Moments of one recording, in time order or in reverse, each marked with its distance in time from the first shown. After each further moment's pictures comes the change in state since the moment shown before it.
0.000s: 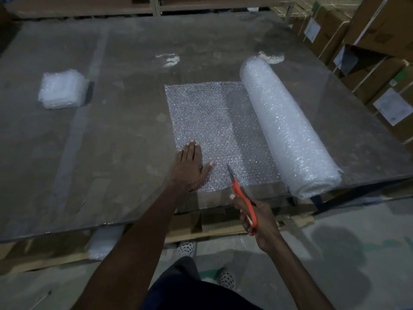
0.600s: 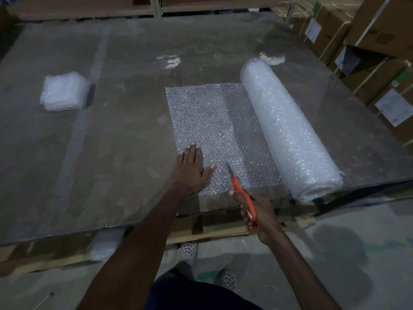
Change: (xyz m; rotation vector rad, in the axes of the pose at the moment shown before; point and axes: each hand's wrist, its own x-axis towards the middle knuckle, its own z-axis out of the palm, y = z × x) left_hand -0.001 0.000 0.000 -0.010 0.000 -0.012; right_hand 0.015 -0.013 0.003 -0.082 0.019 0.012
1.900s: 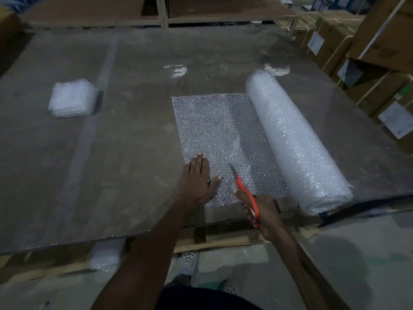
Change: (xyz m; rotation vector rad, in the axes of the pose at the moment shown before) left_hand -0.004 -0.002 0.001 0.014 0.000 0.006; right_hand 0.017 -0.023 0.017 -0.042 -0.001 -0.056
